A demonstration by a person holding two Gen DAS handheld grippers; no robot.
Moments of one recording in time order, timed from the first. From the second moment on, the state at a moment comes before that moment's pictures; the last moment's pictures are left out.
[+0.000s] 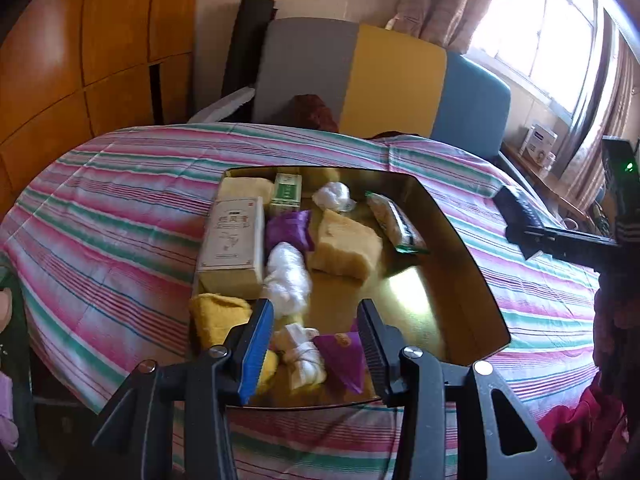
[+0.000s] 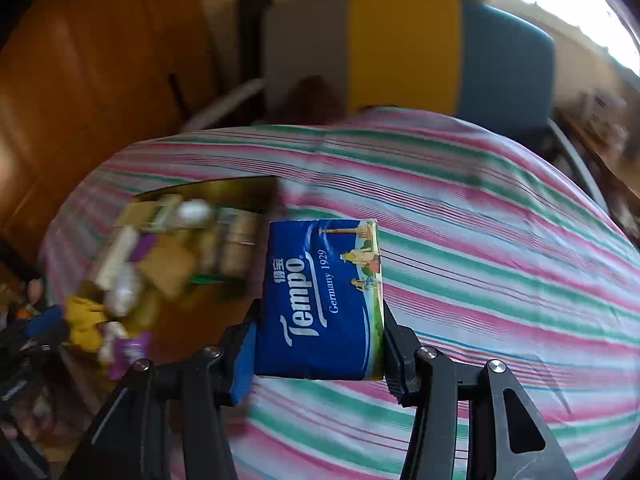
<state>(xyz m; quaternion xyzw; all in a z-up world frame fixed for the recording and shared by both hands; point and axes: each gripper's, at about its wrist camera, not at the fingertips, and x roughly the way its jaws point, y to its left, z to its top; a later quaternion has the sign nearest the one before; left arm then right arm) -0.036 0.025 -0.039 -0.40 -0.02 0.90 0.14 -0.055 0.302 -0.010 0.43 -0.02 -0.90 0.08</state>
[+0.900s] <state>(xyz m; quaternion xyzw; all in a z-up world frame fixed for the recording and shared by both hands) -0.031 -0.001 -0.023 -0.35 0.02 0.94 0.02 -0.087 0.176 -0.072 0.49 -0.03 -0.86 0.15</state>
